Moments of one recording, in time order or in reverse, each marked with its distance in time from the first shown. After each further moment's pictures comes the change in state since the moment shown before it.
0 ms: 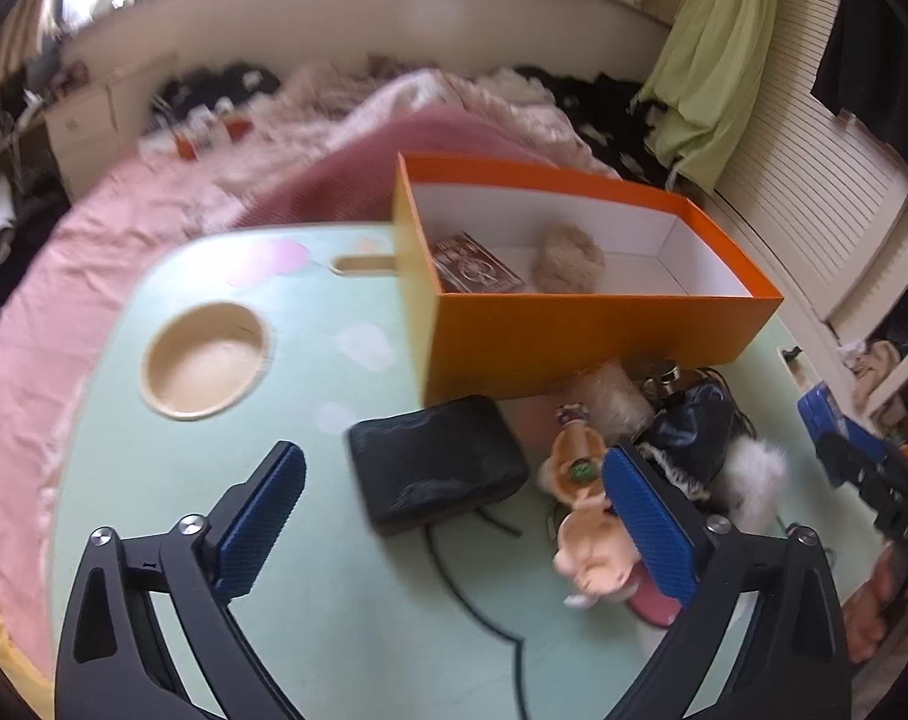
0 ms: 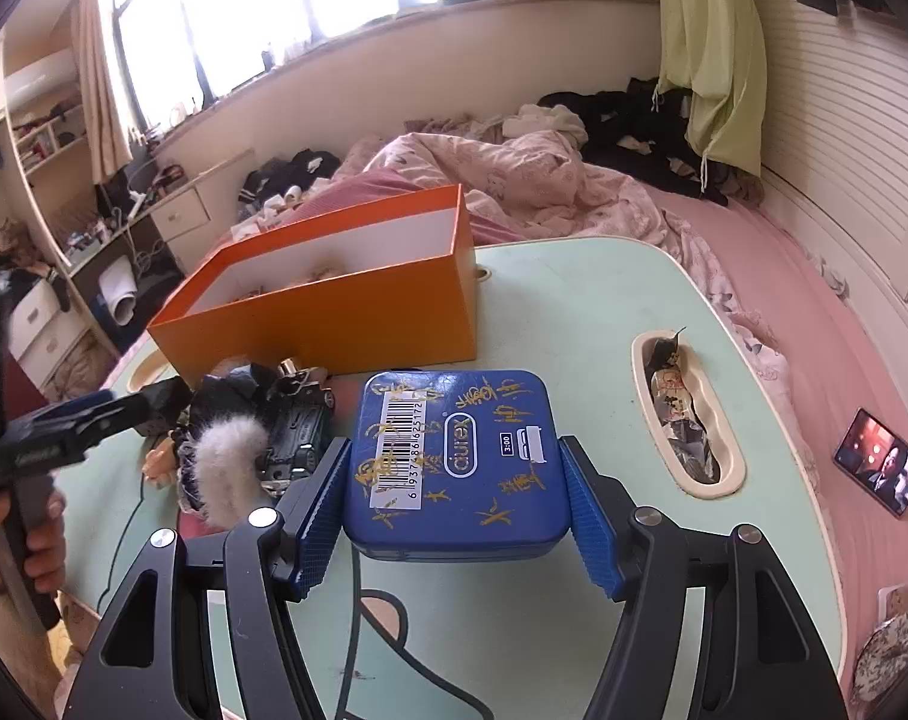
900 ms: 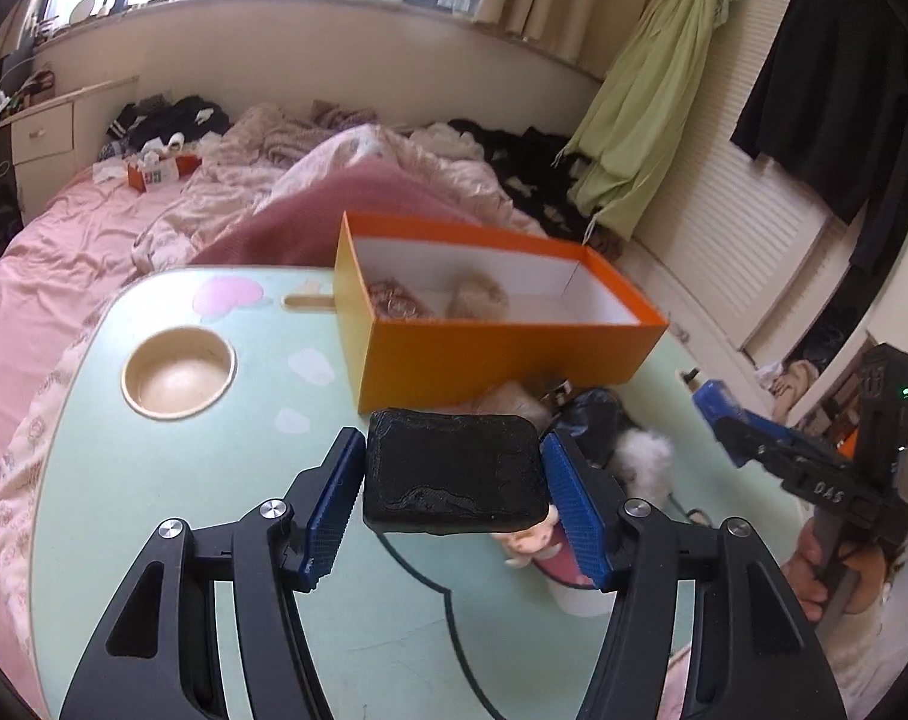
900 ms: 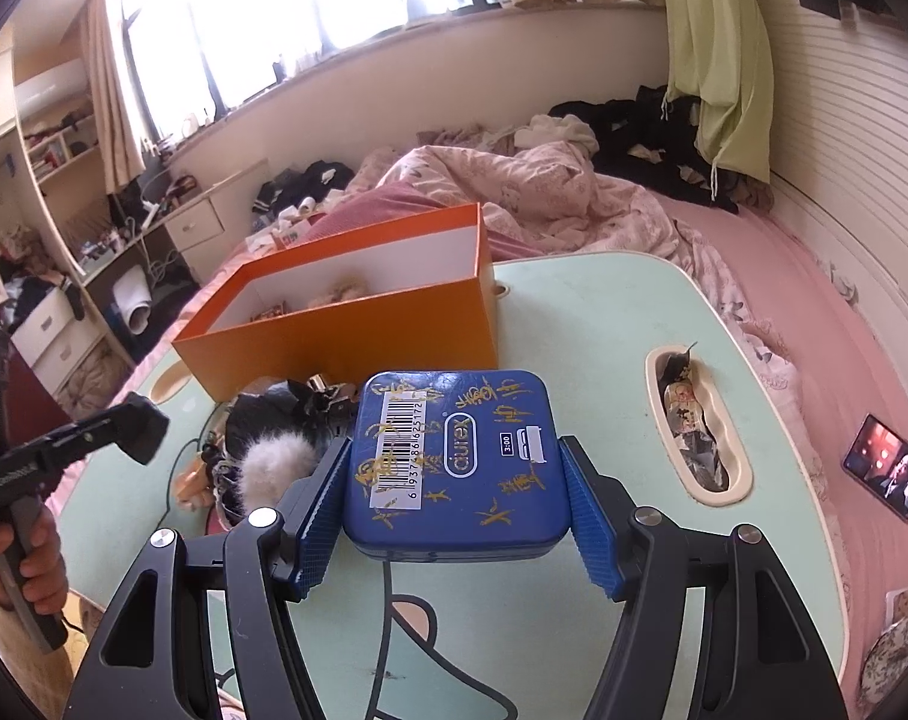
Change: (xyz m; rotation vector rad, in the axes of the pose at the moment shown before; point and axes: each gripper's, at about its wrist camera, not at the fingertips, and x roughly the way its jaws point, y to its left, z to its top) left arm -0.068 0.000 -0.020 0.016 -0.171 -0.193; right arm -0.011 0.006 0.002 -0.003 -0.032 0.032
